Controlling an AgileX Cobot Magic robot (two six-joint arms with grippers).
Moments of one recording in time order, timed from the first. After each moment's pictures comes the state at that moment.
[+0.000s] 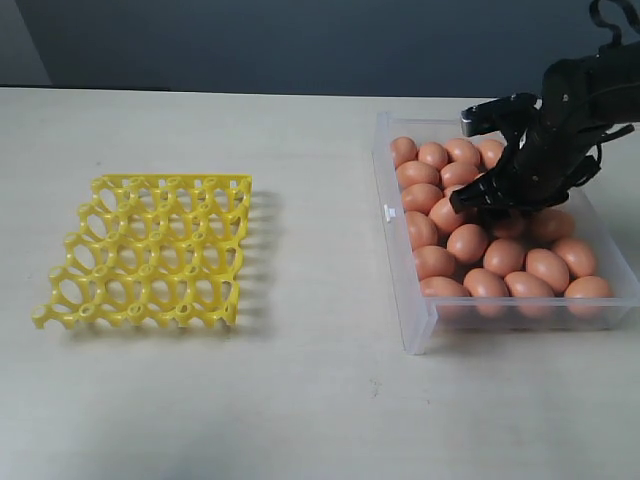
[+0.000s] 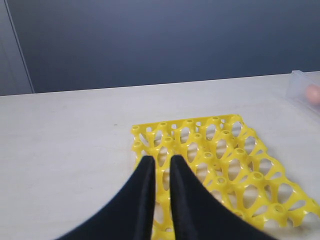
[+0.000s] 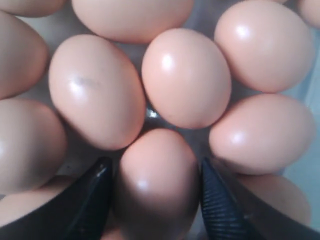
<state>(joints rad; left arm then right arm) -0.05 0.02 -0.01 0.11 0.21 -0.12 0.18 1.98 -1.21 -0.09 0.61 -0.05</state>
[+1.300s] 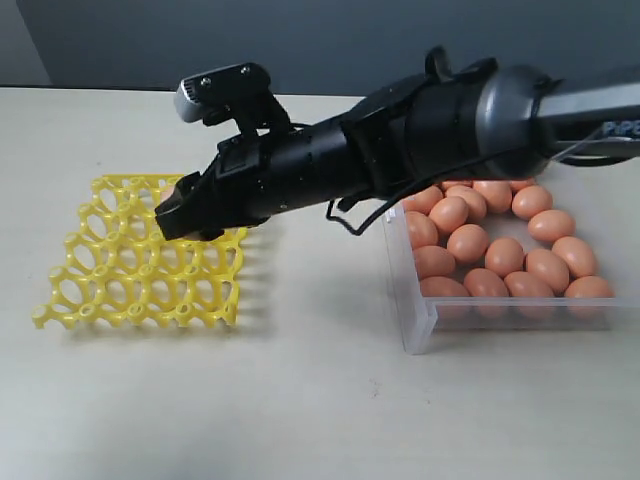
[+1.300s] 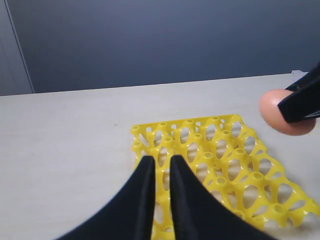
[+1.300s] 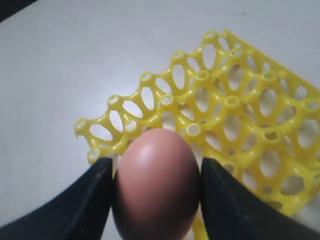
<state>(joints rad) -0.05 0.02 -0.01 0.11 0.21 -0.12 0.74 1.92 -1.22 1.50 0.41 -1.43</state>
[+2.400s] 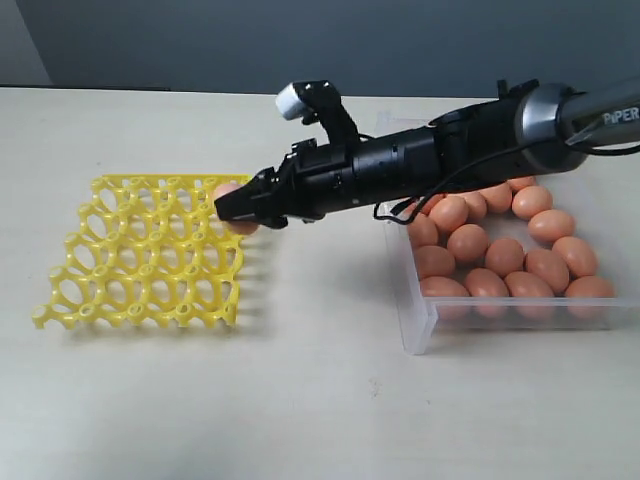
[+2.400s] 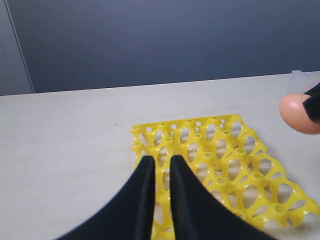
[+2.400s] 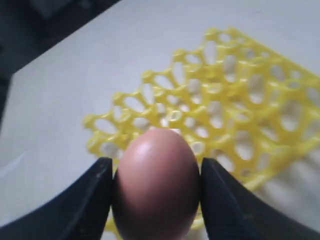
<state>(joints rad) -0.05 0.02 -0.01 0.11 0.21 -0.12 0.50 2.02 -1.16 1.74 0.81 -1.73</state>
